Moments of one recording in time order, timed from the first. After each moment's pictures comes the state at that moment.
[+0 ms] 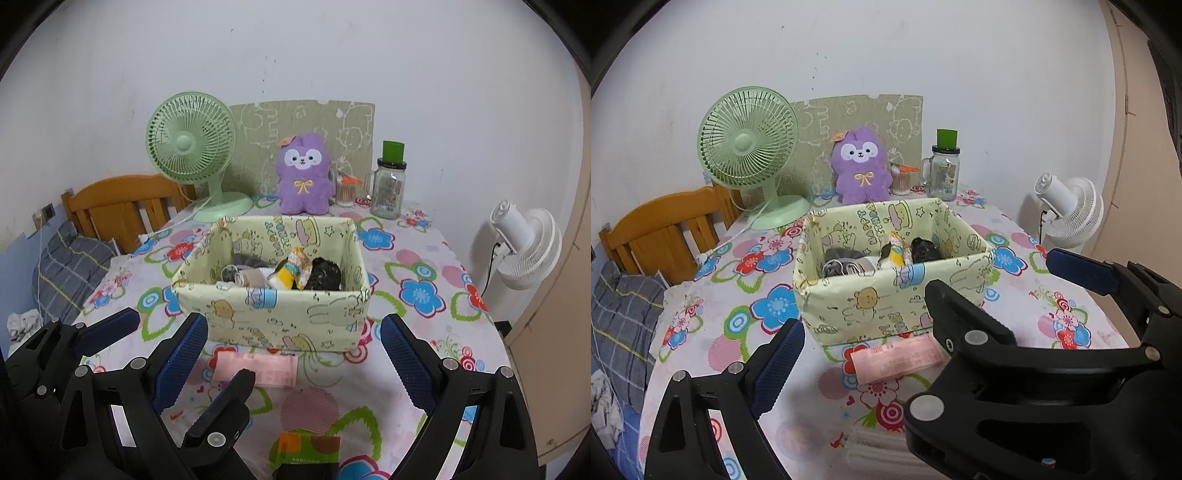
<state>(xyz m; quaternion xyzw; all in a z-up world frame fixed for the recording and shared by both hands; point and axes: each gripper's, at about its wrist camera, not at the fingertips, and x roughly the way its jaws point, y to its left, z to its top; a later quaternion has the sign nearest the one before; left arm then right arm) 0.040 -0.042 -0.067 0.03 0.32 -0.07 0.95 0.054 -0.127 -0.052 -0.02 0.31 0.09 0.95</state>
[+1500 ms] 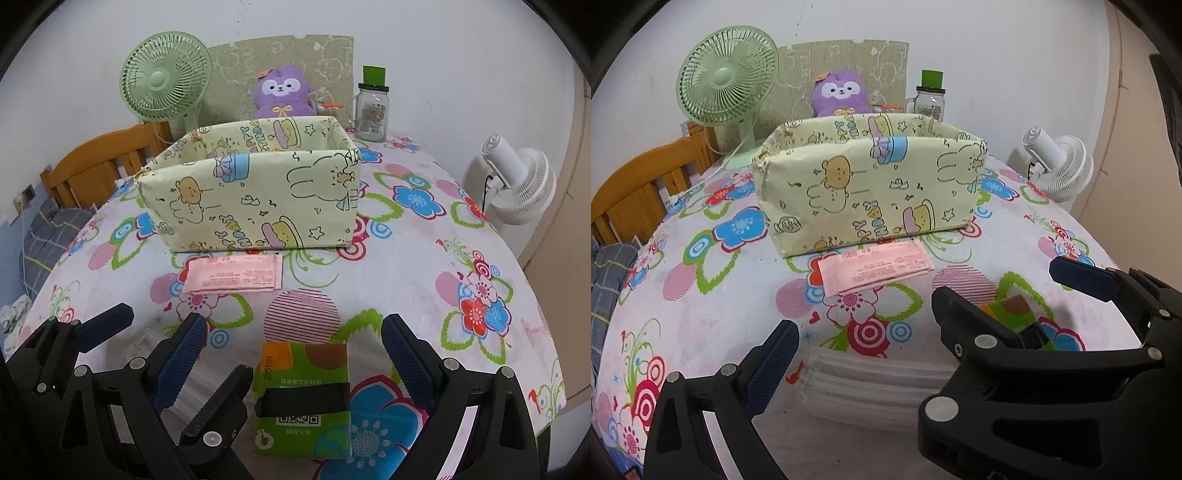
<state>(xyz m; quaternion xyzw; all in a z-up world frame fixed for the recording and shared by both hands) 0.024 -0.045 -0.143 0.02 0.39 -0.11 0.92 0.034 -0.134 -0.131 -0.01 0.39 0.05 0.92</state>
